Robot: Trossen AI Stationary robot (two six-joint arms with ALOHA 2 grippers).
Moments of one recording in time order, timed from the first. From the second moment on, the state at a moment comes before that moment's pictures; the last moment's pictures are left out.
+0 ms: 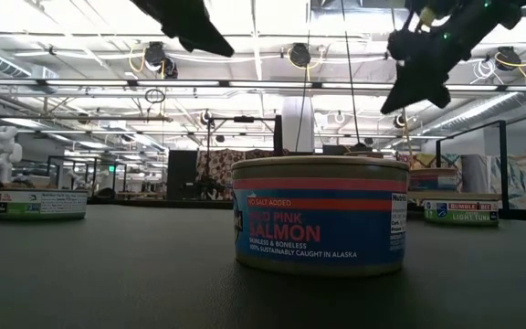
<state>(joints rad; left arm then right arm) 0.02 1.26 1.03 -0.35 -0.09 0.17 -0.32 0.94 0.76 -0.54 0.15 0.39</state>
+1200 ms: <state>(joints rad) -0.55 1.51 1.03 -0.04 -0.36 -0.01 0.65 1.17 0.76 -0.16 0.18 0.89</state>
